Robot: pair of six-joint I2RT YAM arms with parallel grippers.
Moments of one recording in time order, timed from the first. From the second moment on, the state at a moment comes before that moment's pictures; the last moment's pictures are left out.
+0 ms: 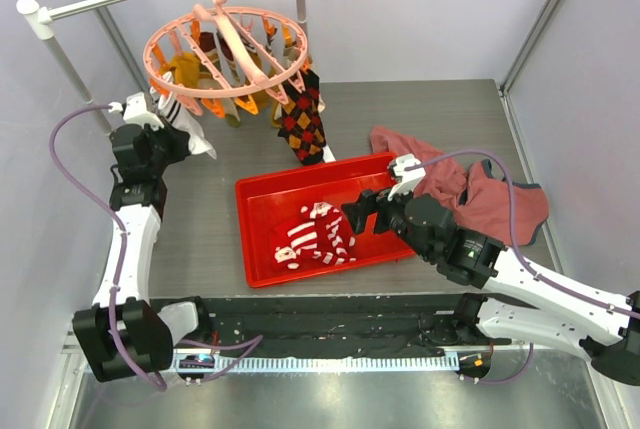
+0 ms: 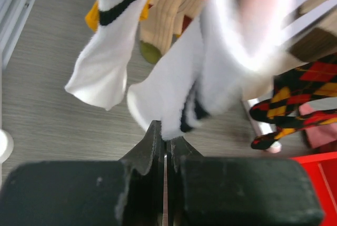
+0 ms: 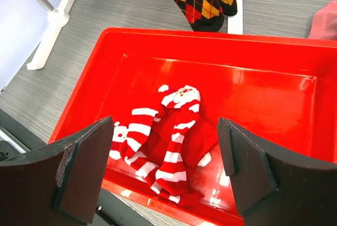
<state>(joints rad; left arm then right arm) 0.19 1.14 0.93 -0.06 0.21 -0.28 1.01 0.85 0.75 -0.16 0.41 0.41</state>
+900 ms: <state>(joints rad) 0.09 0.89 0.93 -0.20 0.43 -0.57 1.11 1.37 1.14 0.28 0.26 0.08</state>
